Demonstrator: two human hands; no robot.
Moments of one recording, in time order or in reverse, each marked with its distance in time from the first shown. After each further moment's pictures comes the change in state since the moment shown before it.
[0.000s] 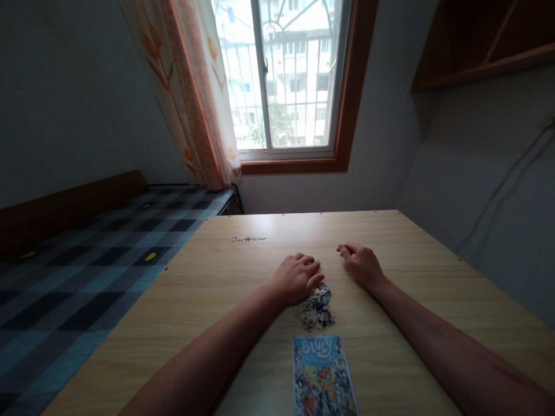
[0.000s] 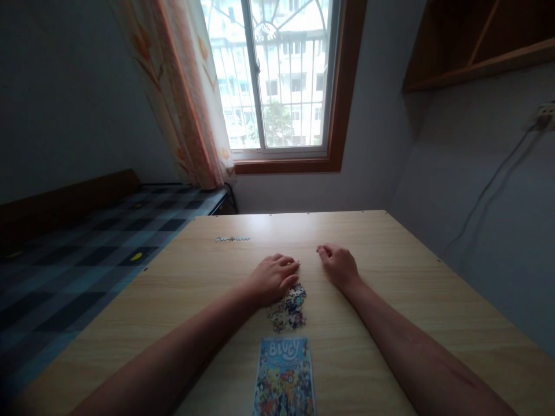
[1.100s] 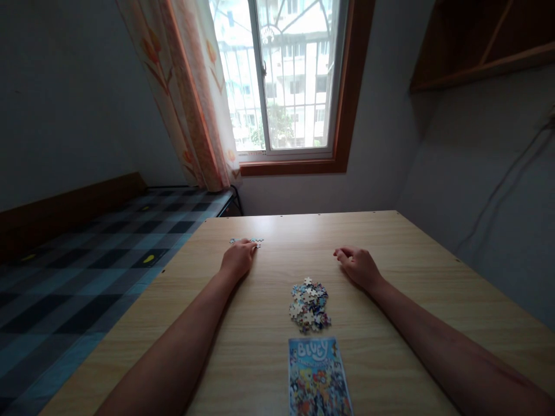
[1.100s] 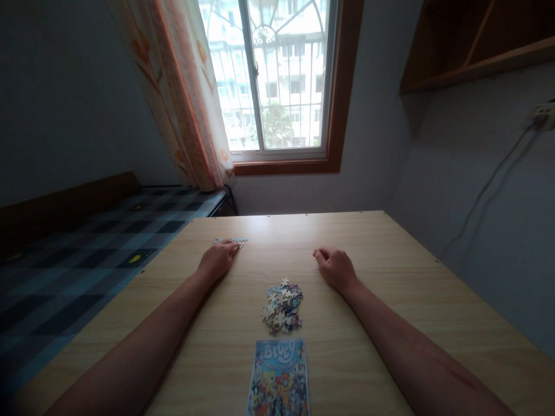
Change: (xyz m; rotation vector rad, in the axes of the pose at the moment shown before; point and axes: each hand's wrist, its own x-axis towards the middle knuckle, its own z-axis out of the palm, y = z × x) left_hand -0.048 -0.131 -0.011 0.160 0.109 -0.607; right_hand -0.002 -0.003 -0.004 0.053 -0.076 -0.023
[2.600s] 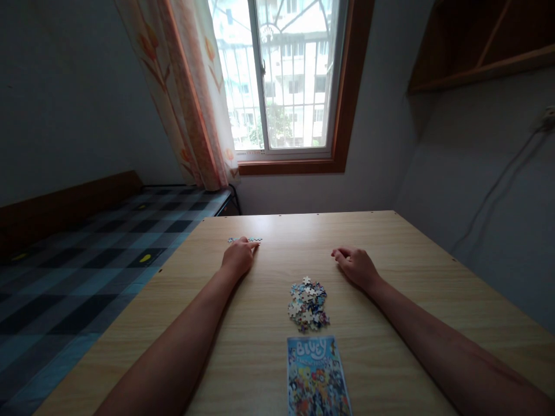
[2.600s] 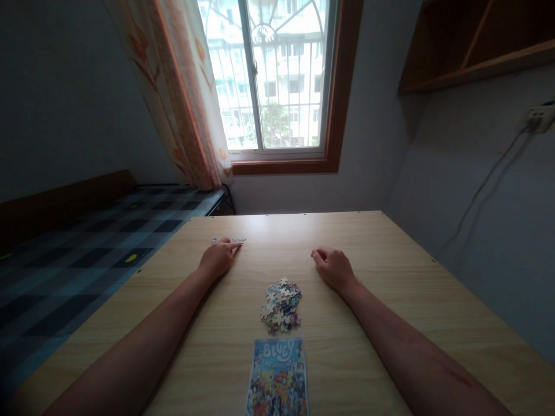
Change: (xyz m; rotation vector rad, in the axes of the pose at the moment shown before) left_hand 0.006 0.002 0.005 0.020 -0.019 -0.033; right_hand 0.000 0.001 0.000 -0.038 -0.025 -0.017
